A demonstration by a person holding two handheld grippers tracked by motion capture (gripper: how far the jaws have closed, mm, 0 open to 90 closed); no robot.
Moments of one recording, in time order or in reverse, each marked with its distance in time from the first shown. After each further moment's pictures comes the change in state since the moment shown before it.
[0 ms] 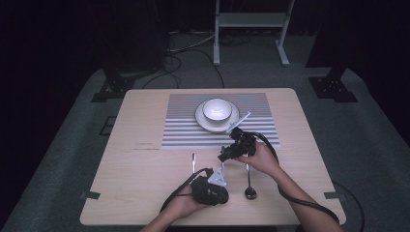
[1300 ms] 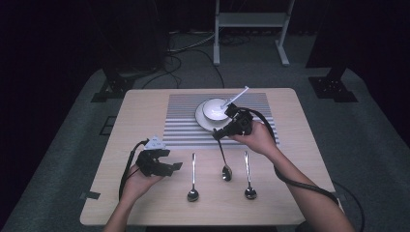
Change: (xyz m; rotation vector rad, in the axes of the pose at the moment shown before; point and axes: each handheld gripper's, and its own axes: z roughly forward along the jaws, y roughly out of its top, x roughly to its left) left arm 0.088 -0.074 -0.119 -0.179 0.333 -0.365; right arm 0.019 0.067 -0.050 -0.043 0.009 -0.003
